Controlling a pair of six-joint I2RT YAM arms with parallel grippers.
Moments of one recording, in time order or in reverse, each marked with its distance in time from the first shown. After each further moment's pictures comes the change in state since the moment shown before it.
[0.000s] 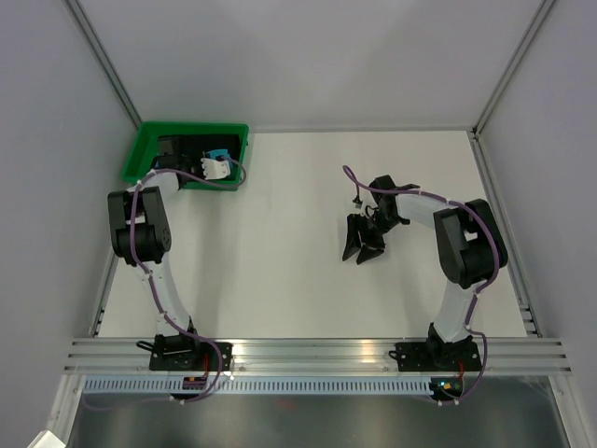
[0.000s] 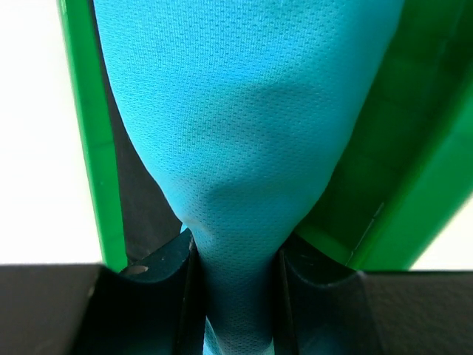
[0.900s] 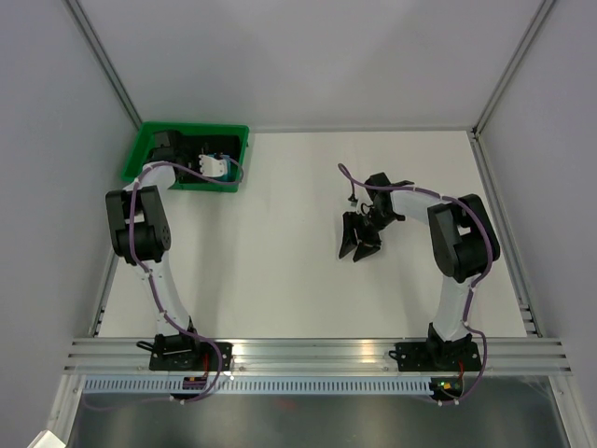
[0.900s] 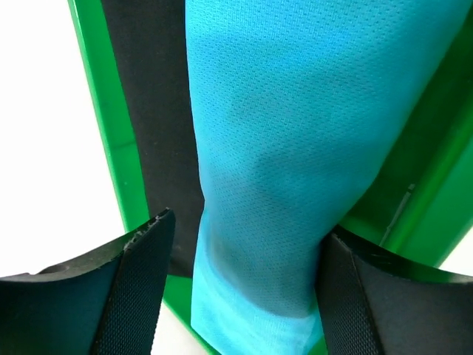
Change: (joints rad) left arm 0.010 0.016 0.111 -0.154 -0.006 0.142; right arm 0.011 0.063 0.064 -0.016 -0.012 -0.009
